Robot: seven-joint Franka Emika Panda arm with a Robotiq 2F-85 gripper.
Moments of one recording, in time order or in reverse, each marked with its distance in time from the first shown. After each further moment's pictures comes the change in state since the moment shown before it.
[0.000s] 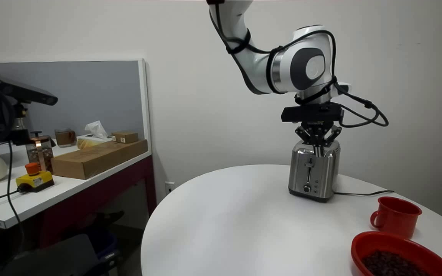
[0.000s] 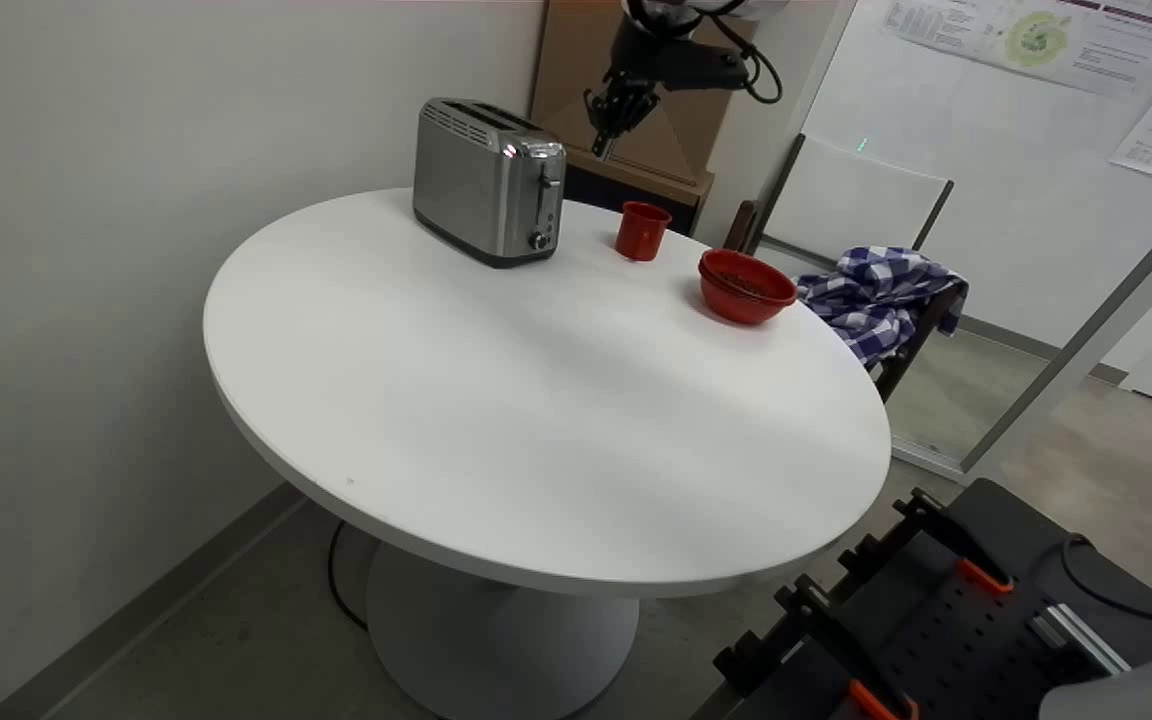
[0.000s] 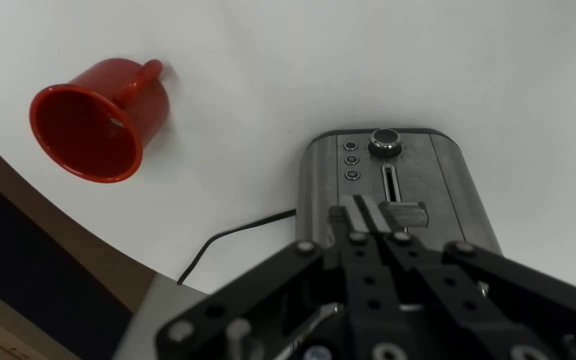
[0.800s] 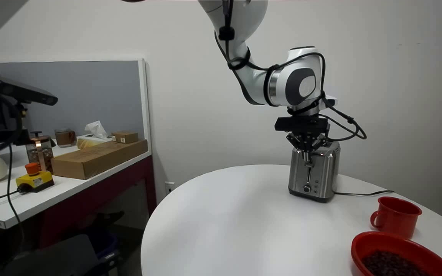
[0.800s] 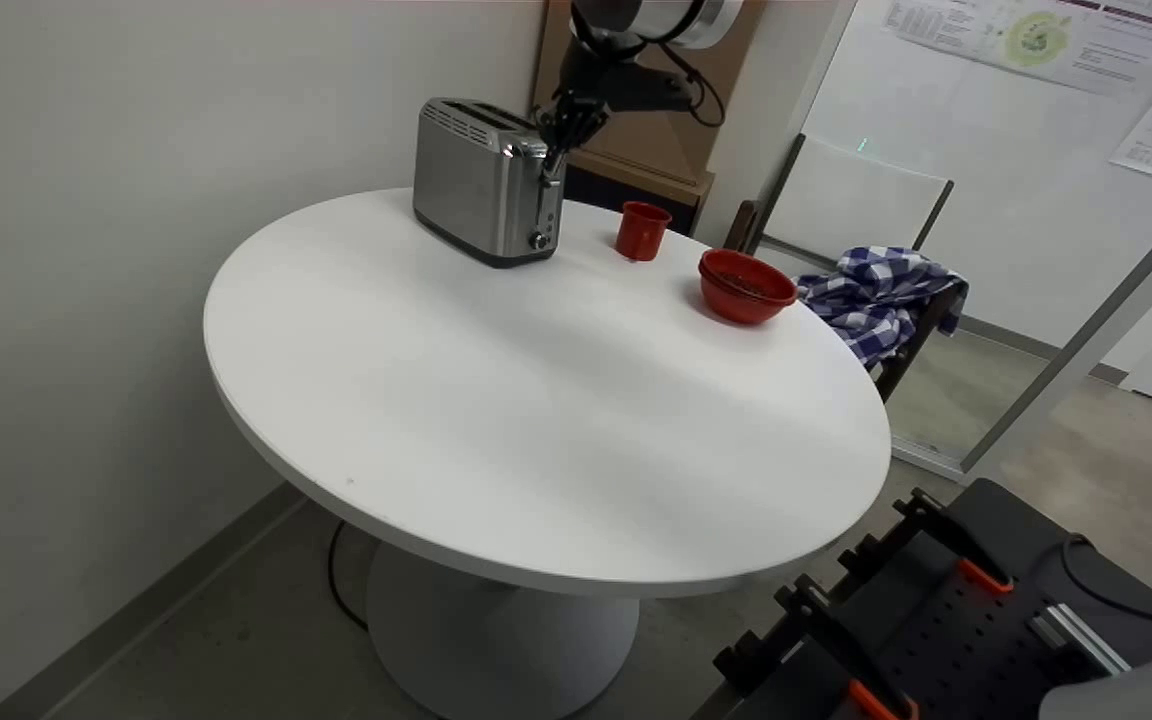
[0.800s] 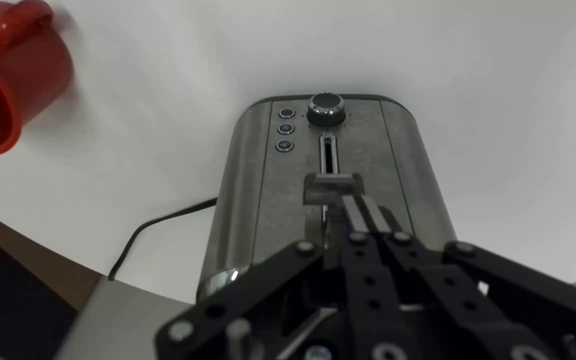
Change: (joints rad) arm -0.014 0.144 0.085 0.150 0.004 0.000 0.007
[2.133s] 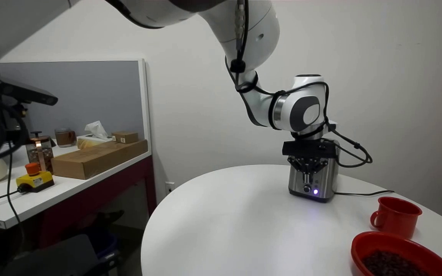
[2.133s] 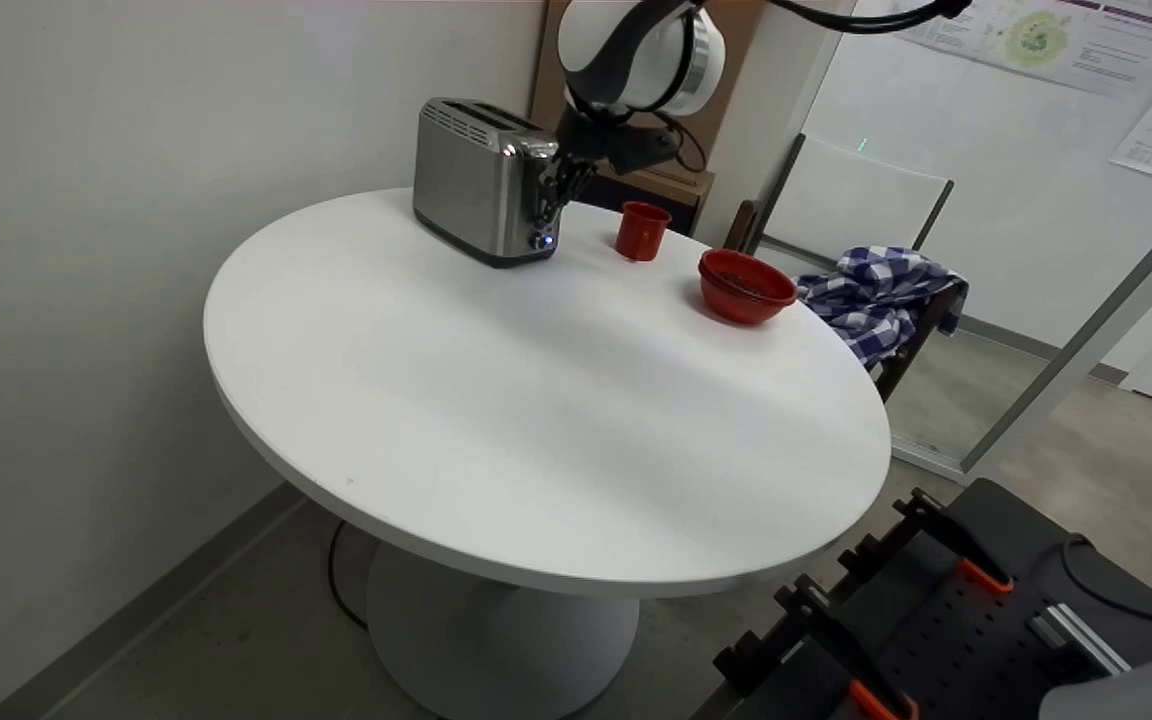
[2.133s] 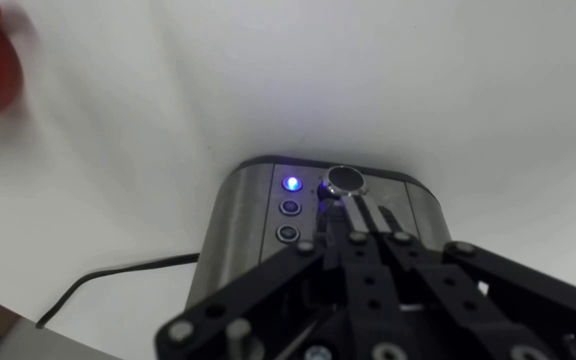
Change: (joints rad) arm -0.049 0.137 0.038 0.061 -0.015 0.015 -0.176
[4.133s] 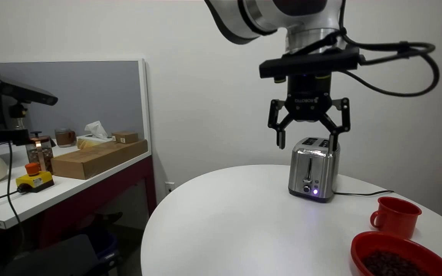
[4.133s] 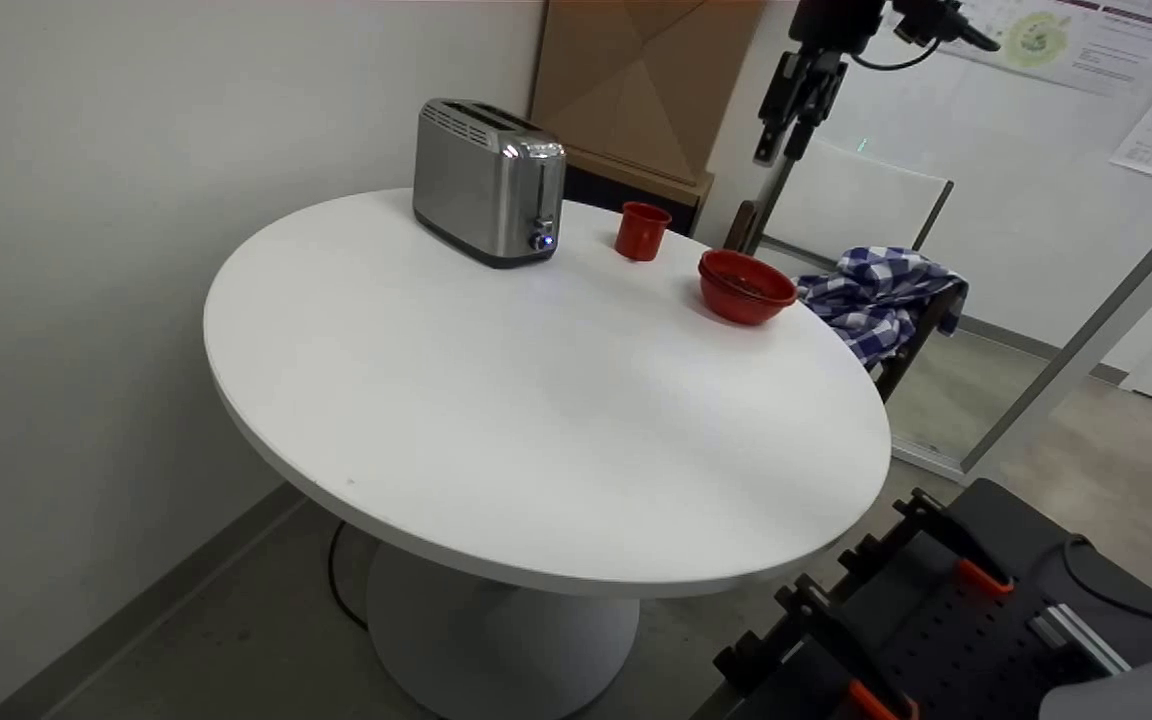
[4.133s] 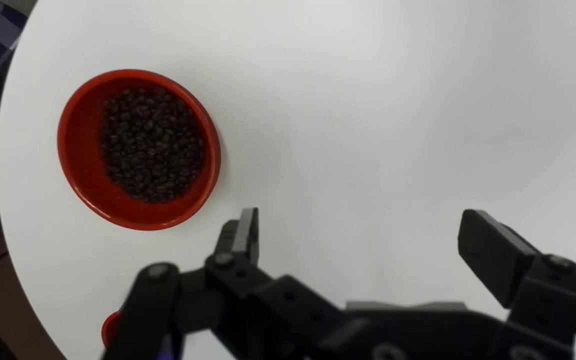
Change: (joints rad) arm -0.075 -0.836 -0.120 -0.729 -0.041 -0.336 -0.047
